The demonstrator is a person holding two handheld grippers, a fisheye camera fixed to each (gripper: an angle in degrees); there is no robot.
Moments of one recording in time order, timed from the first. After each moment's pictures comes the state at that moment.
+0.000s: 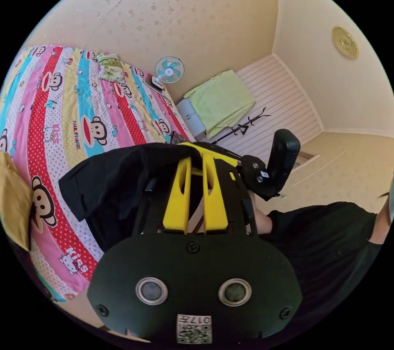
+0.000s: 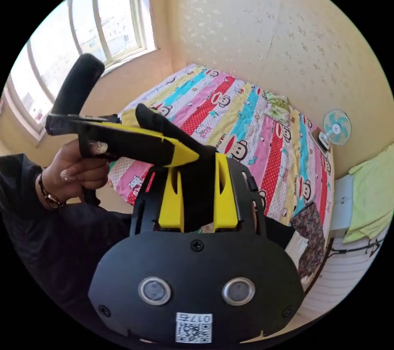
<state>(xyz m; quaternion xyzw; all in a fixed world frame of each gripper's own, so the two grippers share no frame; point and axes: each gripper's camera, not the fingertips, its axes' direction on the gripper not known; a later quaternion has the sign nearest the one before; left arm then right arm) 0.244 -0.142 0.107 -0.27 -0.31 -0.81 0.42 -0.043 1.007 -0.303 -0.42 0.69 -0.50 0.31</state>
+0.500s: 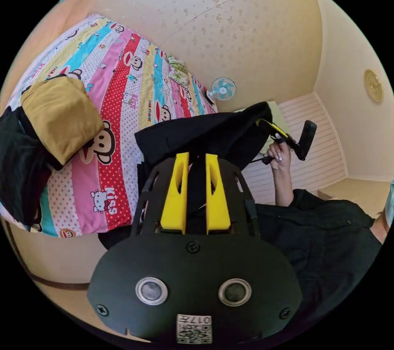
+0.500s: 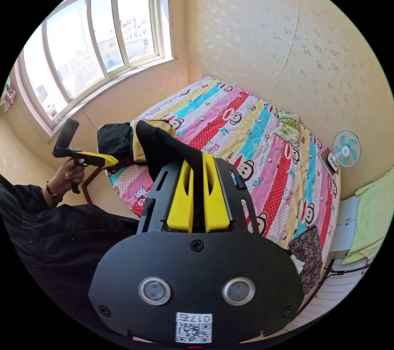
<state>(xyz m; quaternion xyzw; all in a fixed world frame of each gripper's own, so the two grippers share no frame) 0.469 -0.213 0.041 -0.30 -0.44 -0.80 0.27 -0.079 1.032 -0.261 -0.44 0.64 -0.52 0.35</state>
